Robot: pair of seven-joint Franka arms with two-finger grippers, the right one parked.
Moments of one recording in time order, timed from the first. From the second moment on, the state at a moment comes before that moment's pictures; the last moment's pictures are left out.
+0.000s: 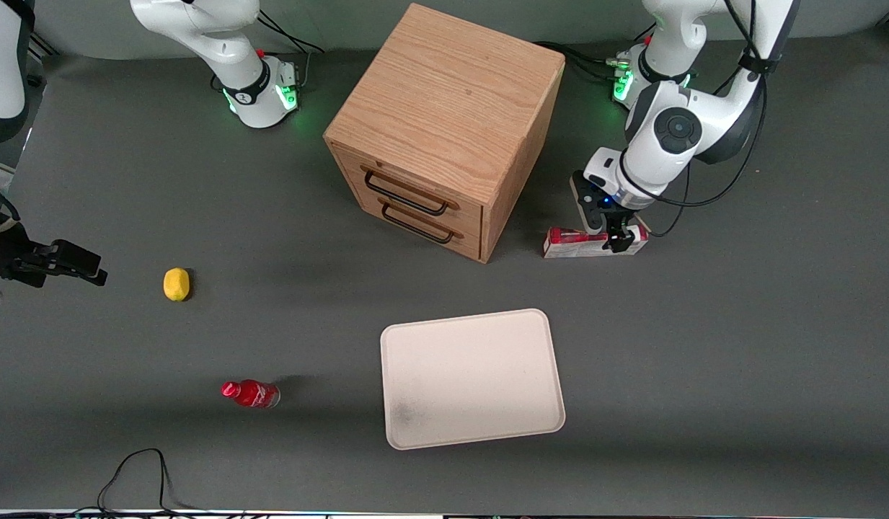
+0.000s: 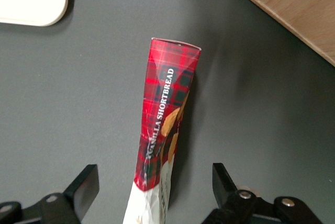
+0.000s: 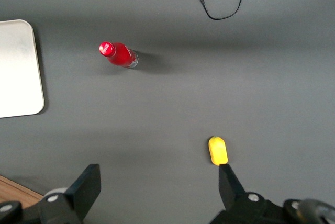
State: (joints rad) arm 0.05 0.04 -0.48 -2.48 -0.08 2.57 1.00
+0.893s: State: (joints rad) arm 0.05 0.09 -0.47 -2.48 -0.06 2.62 1.01
